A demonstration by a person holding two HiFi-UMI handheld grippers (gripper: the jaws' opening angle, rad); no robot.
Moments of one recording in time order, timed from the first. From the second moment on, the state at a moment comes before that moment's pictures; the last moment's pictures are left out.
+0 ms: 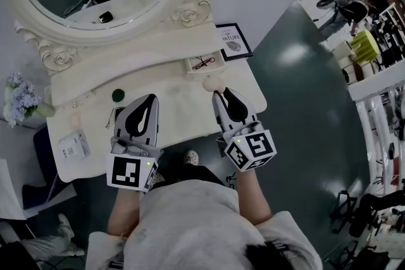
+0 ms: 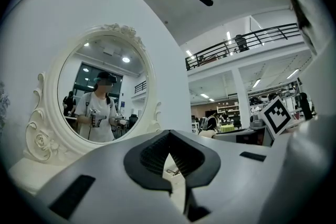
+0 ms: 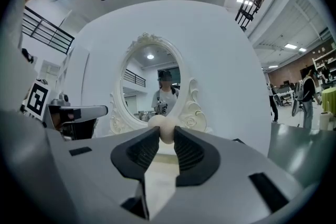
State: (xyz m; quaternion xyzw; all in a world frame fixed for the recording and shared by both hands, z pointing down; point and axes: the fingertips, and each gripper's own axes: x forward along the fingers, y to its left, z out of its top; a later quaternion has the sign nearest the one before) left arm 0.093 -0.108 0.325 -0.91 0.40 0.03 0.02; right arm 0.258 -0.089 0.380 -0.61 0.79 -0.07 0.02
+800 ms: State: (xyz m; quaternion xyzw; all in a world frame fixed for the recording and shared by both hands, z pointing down) left arm 0.122 -0.133 0.345 -0.89 0.45 0.00 0.01; right arm 0.309 -0.143 0.435 -0.59 0.80 -0.12 -0.04
